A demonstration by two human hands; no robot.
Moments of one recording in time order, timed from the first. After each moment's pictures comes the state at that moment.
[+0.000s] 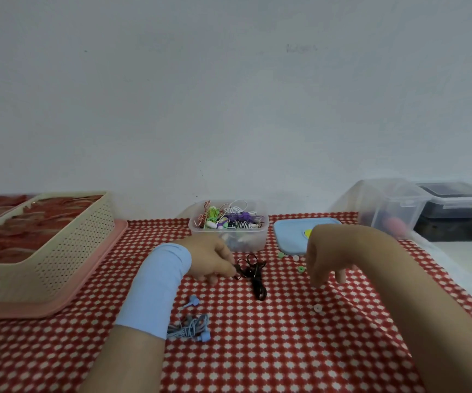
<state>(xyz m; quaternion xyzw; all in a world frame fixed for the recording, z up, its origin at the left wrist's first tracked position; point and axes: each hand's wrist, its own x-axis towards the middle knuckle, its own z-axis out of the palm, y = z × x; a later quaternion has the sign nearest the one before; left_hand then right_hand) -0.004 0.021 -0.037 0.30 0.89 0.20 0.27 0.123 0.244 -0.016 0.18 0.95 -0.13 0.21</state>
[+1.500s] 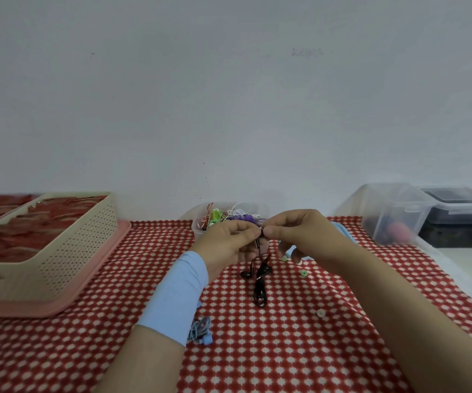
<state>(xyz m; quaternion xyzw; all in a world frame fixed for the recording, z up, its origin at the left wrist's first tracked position) 0.009 0.051 -0.054 0.23 0.65 0.66 0.30 0.102 0.218 -0.037 0.09 0.79 -0.60 -0.09</state>
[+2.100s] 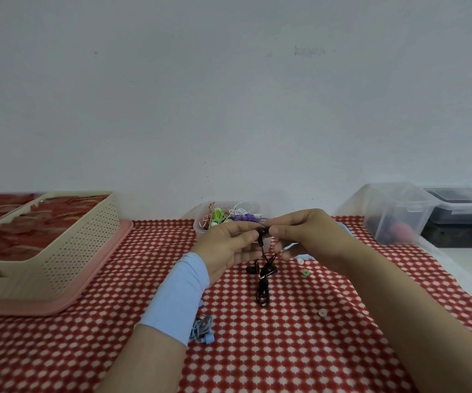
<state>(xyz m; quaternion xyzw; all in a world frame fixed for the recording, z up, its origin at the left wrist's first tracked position) 0.011 0.049 -0.056 0.22 0.59 0.71 0.32 0.104 0.223 -0.036 0.08 0.74 -0.66 -0.07</state>
